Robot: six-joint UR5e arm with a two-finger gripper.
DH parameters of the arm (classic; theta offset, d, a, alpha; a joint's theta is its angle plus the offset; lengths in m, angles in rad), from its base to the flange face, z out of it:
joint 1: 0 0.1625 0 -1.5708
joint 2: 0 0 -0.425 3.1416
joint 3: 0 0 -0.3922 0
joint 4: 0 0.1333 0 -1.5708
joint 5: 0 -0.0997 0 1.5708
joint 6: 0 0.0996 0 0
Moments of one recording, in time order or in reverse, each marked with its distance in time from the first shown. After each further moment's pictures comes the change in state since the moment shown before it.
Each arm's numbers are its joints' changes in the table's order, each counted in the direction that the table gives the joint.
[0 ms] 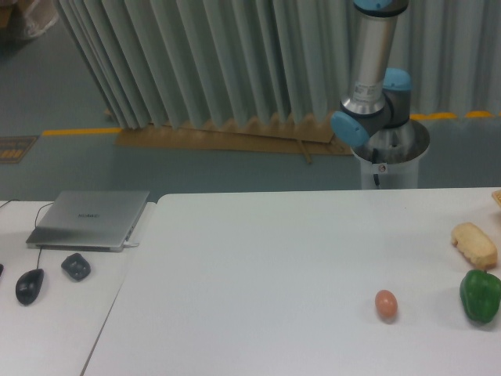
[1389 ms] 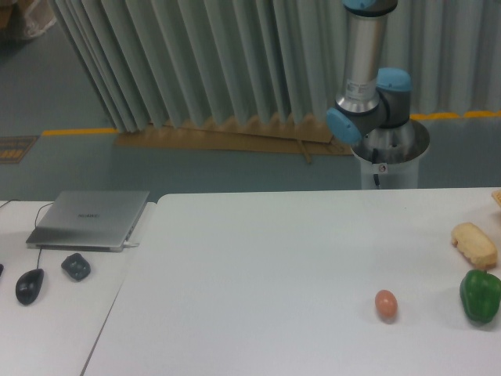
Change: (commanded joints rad) arm -0.043 -0.008 -0.006 -0.037 -0.002 -0.167
